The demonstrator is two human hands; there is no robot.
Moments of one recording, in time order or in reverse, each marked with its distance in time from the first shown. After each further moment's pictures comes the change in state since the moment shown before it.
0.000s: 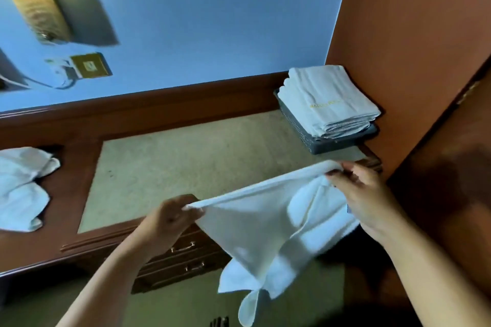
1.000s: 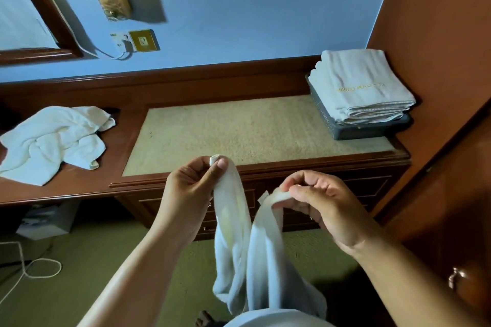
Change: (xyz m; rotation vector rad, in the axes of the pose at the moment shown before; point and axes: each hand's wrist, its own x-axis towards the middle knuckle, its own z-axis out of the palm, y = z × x) left_hand -0.080 0.132 0.094 -0.752 0.532 -0.142; right_hand -0.089 0.005 -0.014 0.321 -0.695 -0.020
